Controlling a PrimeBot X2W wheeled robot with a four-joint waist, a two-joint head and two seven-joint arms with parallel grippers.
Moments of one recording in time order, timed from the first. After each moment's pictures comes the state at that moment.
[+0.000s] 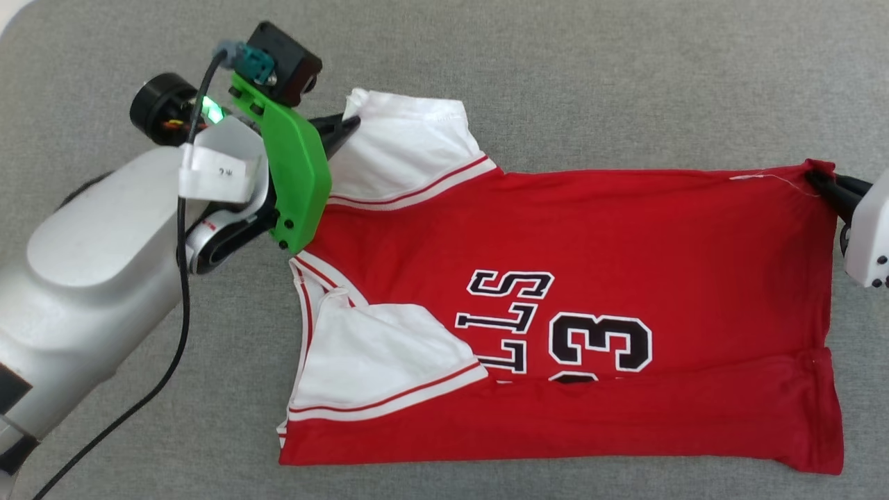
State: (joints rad) left arm -1.15 0.64 -1.16 0.32 -1.01 -0.11 0.27; right arm -0.72 -0.76 0.63 0.42 0.90 0.13 0.31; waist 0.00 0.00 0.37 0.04
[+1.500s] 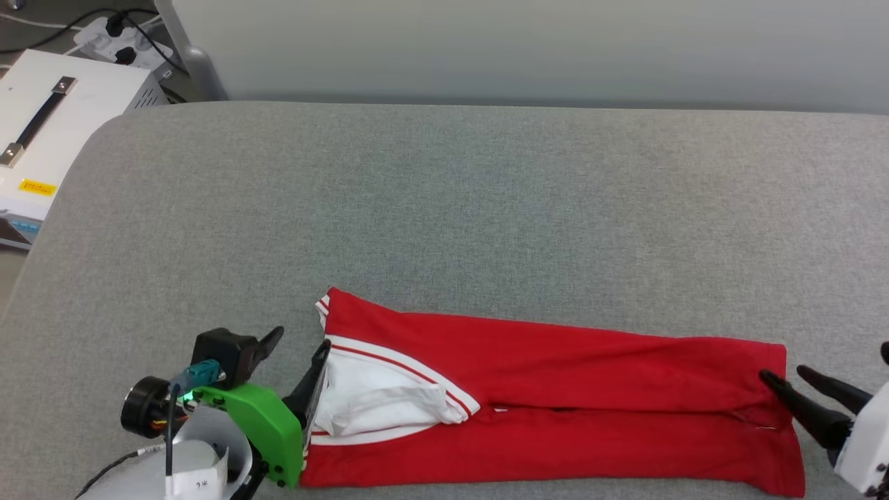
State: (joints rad) left arm -0.49 0.76 -1.12 0.13 -1.05 0.23 -0.22; right arm -0.10 -0.80 0.48 0.15 1.10 0.13 0.14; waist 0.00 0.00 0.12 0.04
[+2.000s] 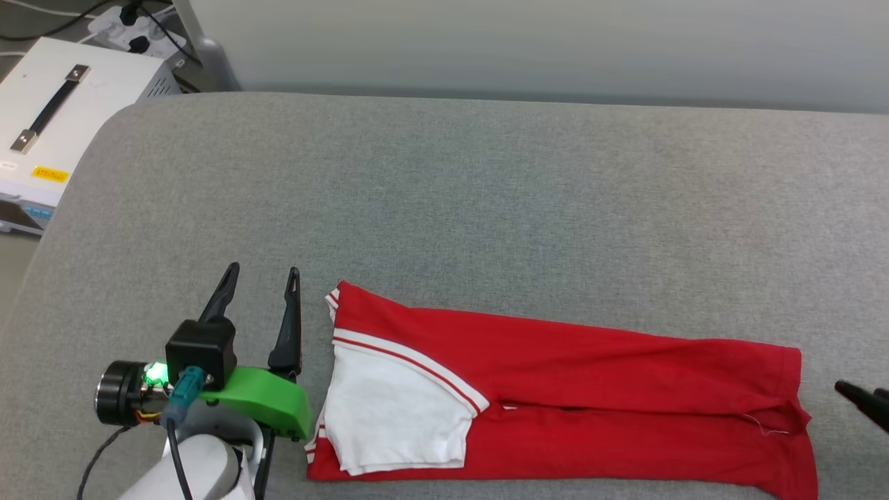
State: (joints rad) left arm -0.29 0.60 -0.69 0.00 -0.65 0.45 -0.26; right arm -0.06 -0.91 0.34 0.21 1.32 0.13 0.37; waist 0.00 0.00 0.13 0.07
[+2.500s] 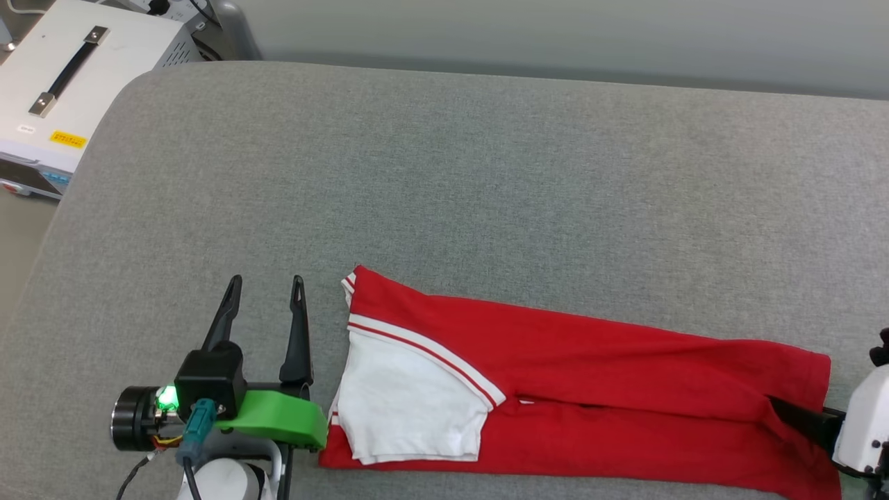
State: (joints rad) left arm -0.12 0.37 -0.42 0.00 -0.38 0.33 -0.26; right arm -0.19 -0.73 0.48 0.36 1.26 0.13 0.46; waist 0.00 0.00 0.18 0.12
